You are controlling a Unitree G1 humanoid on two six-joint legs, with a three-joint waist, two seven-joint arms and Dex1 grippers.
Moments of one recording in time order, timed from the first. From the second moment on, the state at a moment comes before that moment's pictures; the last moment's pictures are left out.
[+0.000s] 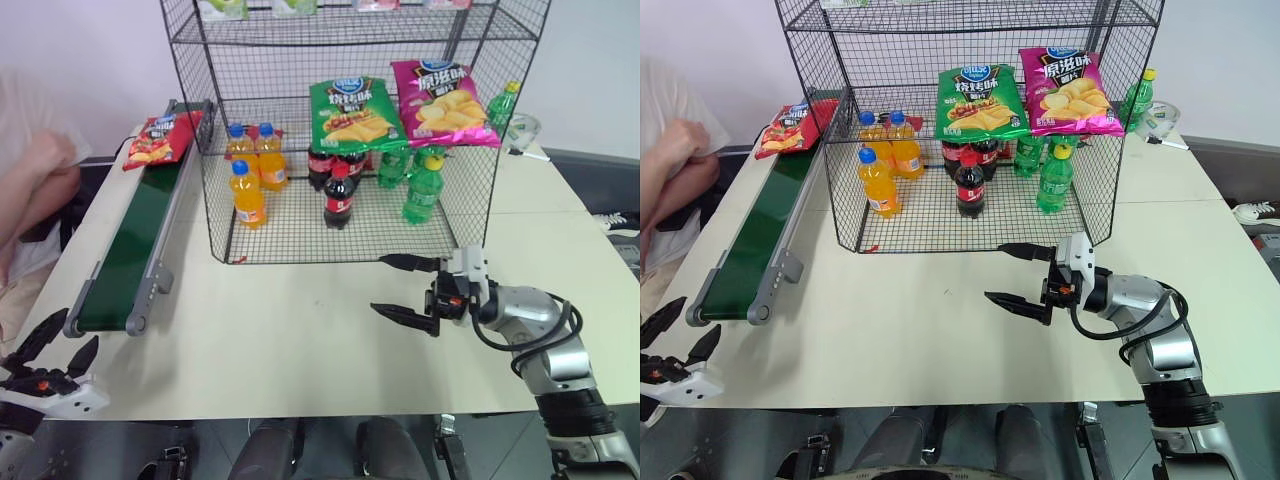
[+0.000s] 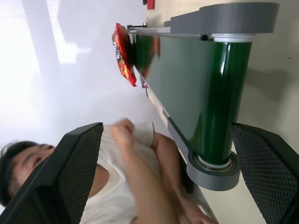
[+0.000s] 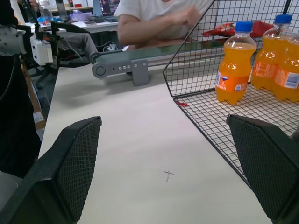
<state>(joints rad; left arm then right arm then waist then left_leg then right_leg) 0.48 0.91 0.32 0.37 0.79 -0.68 0.50 -0.21 -0.56 -0.01 -0.07 0.52 0.12 1.19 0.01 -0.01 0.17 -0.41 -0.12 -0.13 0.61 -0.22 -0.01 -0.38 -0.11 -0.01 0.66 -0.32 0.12</state>
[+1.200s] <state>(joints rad) 0.51 0.90 0.29 0.38 0.72 -0.69 0.51 -0.20 -0.57 0.01 -0.09 0.53 0.16 1.24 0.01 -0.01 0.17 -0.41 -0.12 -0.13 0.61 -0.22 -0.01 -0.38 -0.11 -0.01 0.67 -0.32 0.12</state>
